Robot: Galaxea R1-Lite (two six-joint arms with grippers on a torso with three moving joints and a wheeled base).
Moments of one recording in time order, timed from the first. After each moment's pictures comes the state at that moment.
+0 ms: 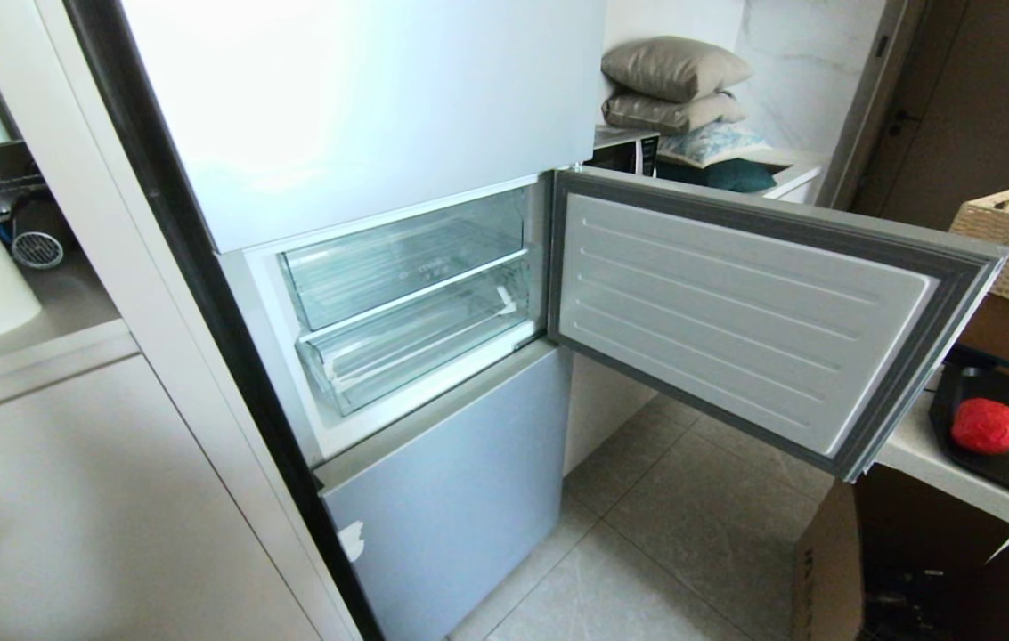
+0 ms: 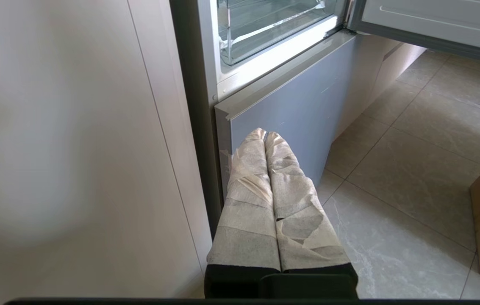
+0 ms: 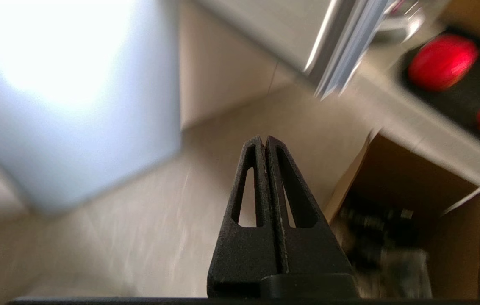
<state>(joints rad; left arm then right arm) 0.00 0.00 0.00 0.01 0.00 0.01 0.01 0.12 0.00 0.01 0.04 -0.14</state>
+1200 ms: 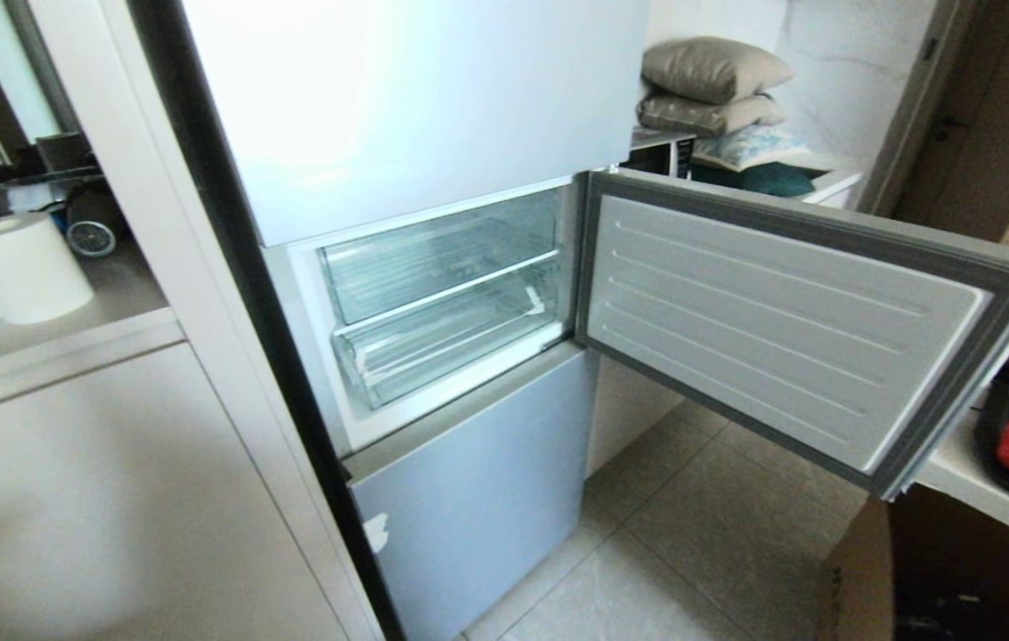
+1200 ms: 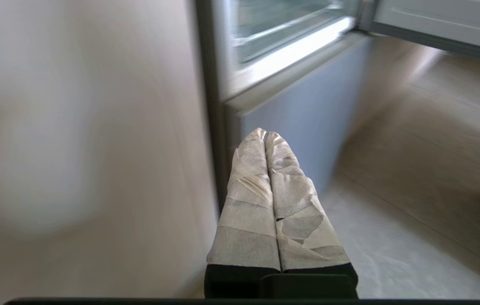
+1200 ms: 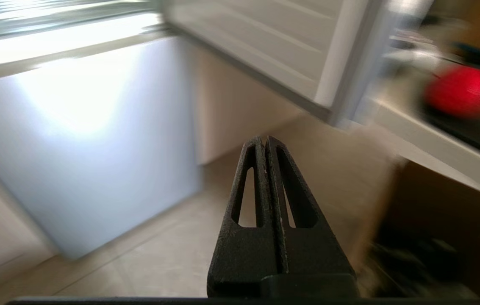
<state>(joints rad) 0.00 0.00 0.00 0.01 0.00 0.01 0.00 0.00 0.00 0.00 0.01 -0.04</state>
